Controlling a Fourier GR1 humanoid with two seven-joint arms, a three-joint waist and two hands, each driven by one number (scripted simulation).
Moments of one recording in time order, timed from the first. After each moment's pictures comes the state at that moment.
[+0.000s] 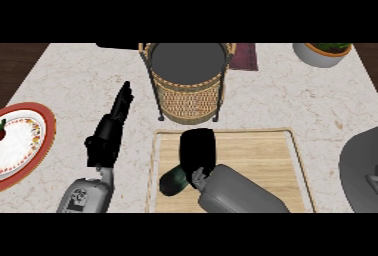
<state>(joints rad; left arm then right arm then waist) -0.19 0.01 -0.12 -1.52 -0.16 0.15 0.04 -0.64 -0.01 0.84 -1.19 0.81 0.30 1.02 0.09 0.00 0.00</state>
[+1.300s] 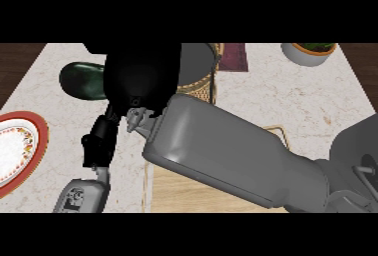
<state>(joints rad) -0.18 0.03 -0.09 -1.49 -0.16 0.16 0.03 -1.30 -0.02 0.63 -1.24 0.71 0.21 1.24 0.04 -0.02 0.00</state>
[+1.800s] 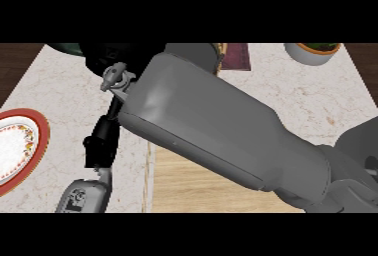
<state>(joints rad) -0.18 0.02 -0.10 -1.51 -0.17 0.16 0.03 -1.47 -0.02 0.54 -1.07 0.66 0.13 1.25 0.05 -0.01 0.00</state>
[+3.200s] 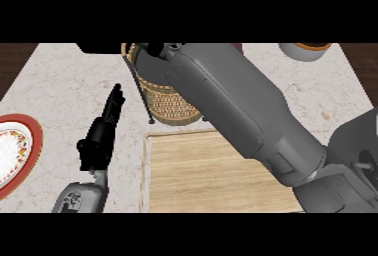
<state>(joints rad) -0.16 0.02 -0.09 -1.53 -0.17 0.17 0.03 -1.42 -0.01 0.34 -0.76 0.71 -0.24 1.11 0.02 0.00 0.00</state>
